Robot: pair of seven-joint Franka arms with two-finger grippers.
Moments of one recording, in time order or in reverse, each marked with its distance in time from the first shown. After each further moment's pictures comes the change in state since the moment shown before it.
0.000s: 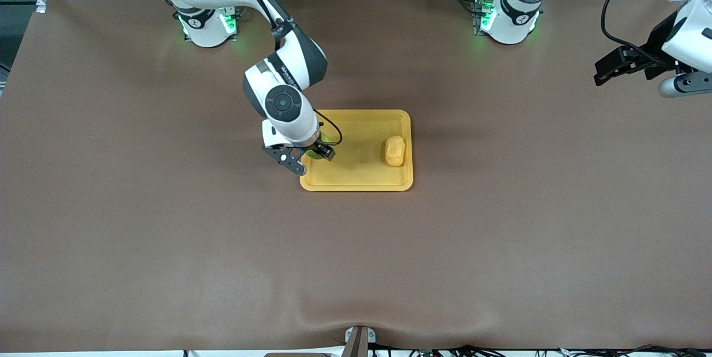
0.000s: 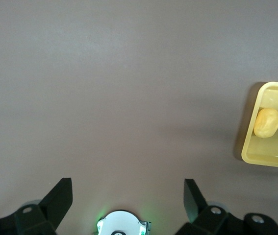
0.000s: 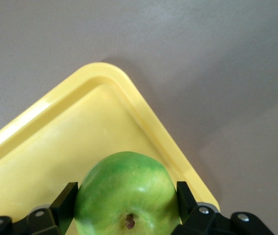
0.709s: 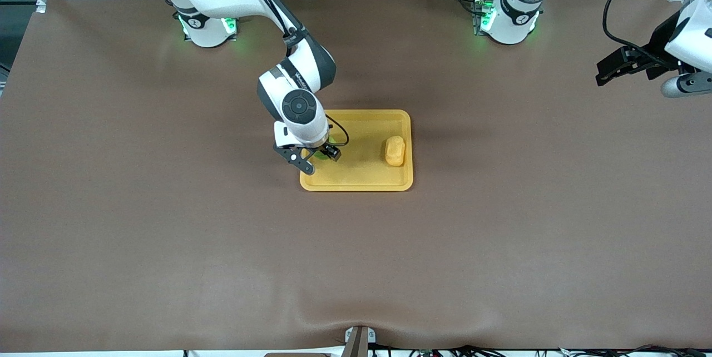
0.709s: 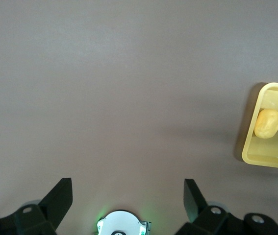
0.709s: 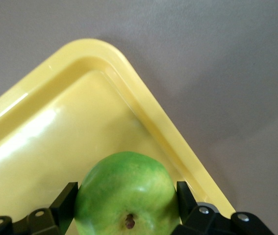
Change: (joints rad) left arm 0.001 0.000 0.004 0.000 0.000 0.000 0.000; right arm 0.036 0.066 -0.004 -0.002 -0.021 0.048 0.058
